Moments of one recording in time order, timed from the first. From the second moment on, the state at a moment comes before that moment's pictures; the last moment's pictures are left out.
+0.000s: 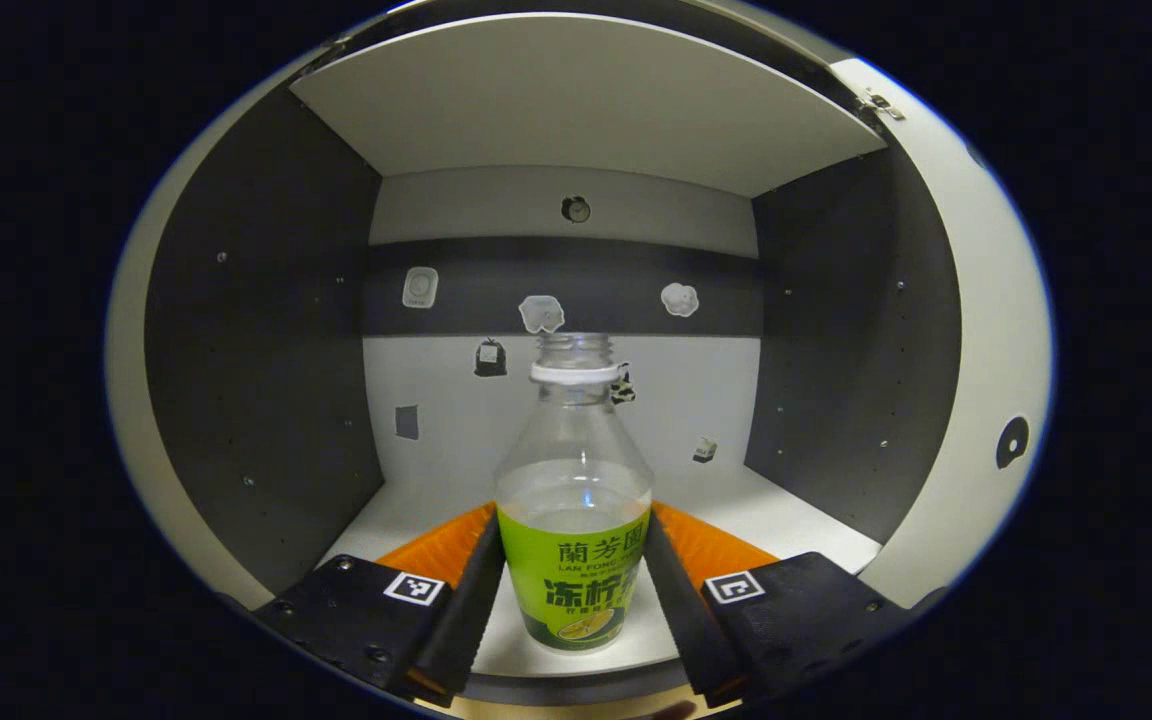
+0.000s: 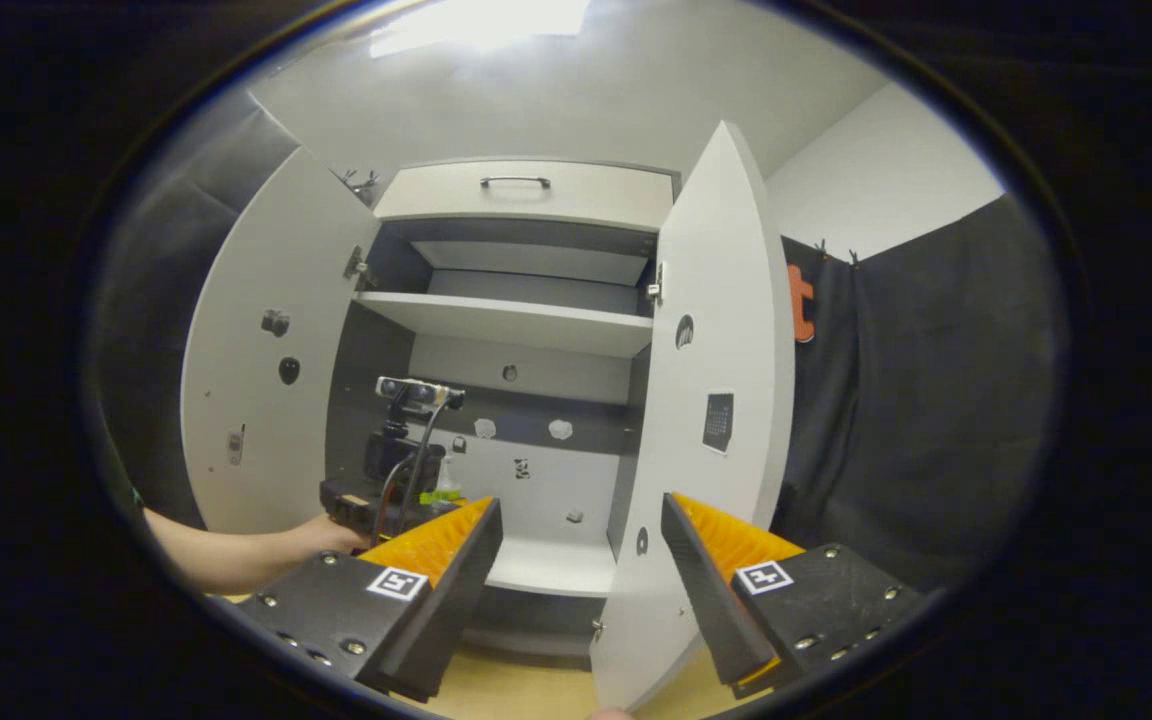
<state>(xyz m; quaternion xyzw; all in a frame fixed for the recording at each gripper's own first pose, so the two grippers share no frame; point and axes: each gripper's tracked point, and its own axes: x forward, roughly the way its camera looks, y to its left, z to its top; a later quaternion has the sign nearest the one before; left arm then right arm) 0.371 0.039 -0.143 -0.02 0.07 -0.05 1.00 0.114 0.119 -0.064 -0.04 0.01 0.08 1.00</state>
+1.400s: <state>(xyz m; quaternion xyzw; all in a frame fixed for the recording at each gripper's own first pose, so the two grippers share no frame) 0.057 -0.014 -0.197 -0.01 0.06 -0.10 0.99 -0.019 0.086 -0.043 0.04 0.00 0.12 0.99</state>
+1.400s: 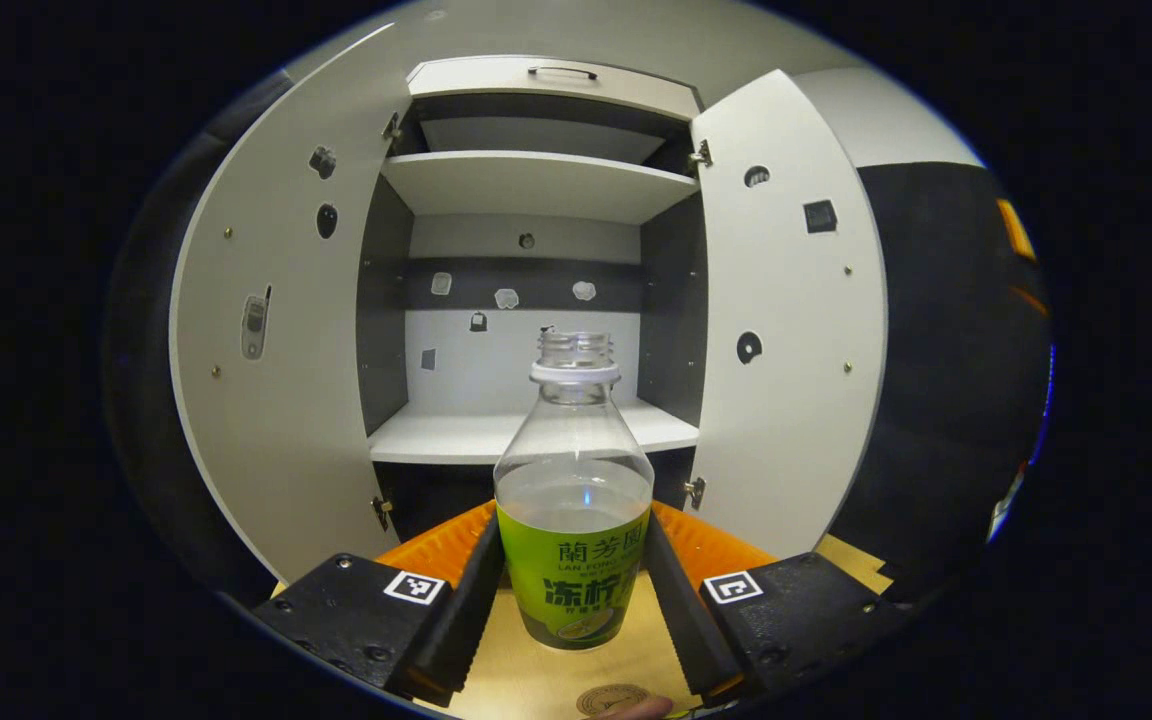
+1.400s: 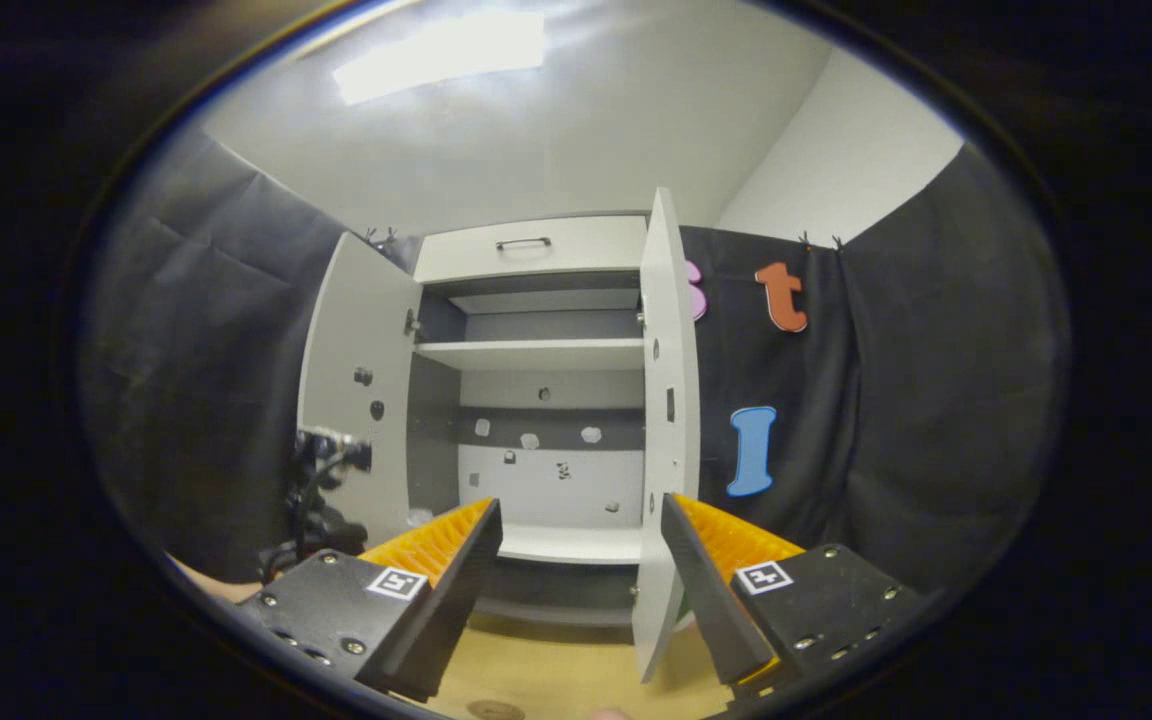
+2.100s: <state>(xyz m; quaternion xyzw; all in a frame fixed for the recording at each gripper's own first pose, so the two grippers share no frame) 0.008 -0.077 -0.398 -0.01 0.11 -0.18 0.98 0.010 0.068 -0.049 0.08 0.00 0.09 0.99</state>
